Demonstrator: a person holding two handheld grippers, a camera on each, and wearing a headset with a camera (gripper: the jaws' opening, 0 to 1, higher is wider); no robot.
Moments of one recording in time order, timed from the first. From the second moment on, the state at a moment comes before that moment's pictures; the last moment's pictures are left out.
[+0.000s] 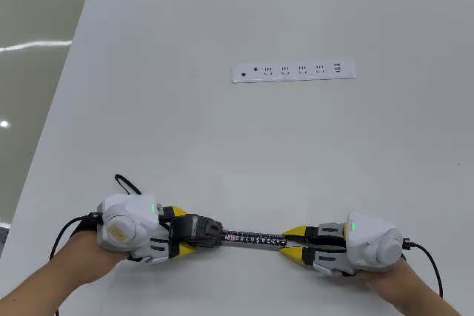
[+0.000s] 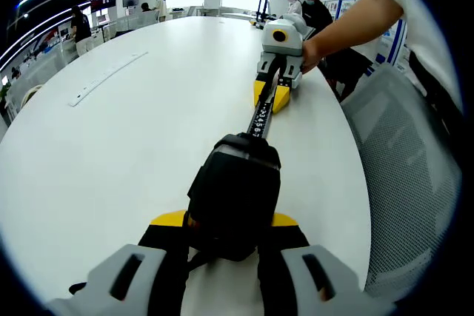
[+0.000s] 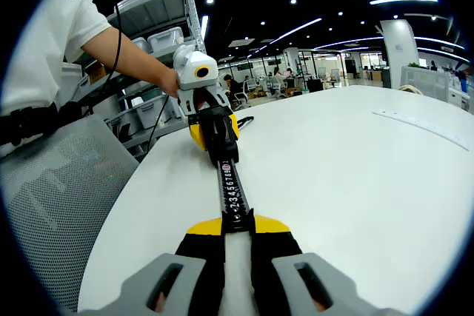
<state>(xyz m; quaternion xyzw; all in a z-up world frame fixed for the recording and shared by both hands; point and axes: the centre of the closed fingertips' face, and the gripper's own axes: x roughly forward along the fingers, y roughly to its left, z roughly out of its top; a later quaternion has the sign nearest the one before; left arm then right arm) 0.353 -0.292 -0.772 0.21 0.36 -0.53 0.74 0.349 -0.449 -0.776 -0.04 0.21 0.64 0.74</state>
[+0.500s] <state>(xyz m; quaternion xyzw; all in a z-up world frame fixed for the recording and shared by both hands) 0.353 -0.292 -0.772 0.21 0.36 -0.53 0.74 0.346 -0.460 -0.776 -0.04 0.21 0.64 0.74</state>
